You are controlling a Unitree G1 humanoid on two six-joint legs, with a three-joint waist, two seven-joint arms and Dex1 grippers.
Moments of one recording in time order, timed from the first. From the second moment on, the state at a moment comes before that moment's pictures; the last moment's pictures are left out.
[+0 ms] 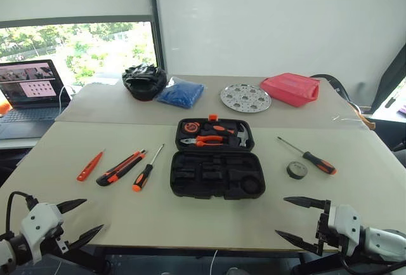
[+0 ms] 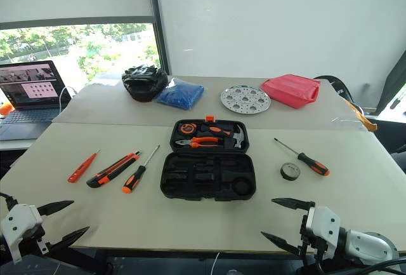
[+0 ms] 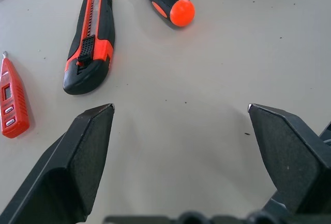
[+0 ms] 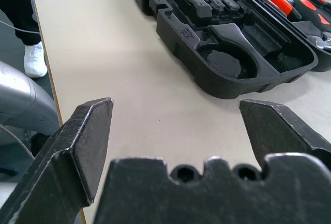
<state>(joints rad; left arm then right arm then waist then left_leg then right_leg) 0.43 0.76 0.53 -0.07 -0.36 -0.13 -1.06 0.26 -0.72 -0.21 -0.13 0.37 -0.28 1.11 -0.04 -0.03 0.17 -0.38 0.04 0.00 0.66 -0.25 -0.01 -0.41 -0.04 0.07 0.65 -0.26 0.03</state>
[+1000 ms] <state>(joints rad) 0.08 0.98 0.50 -0.36 -0.83 1.03 -0.62 0.09 -0.57 -0.15 -0.30 0.57 -0.21 1.09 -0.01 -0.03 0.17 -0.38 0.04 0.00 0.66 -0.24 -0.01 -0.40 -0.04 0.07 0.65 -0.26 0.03</state>
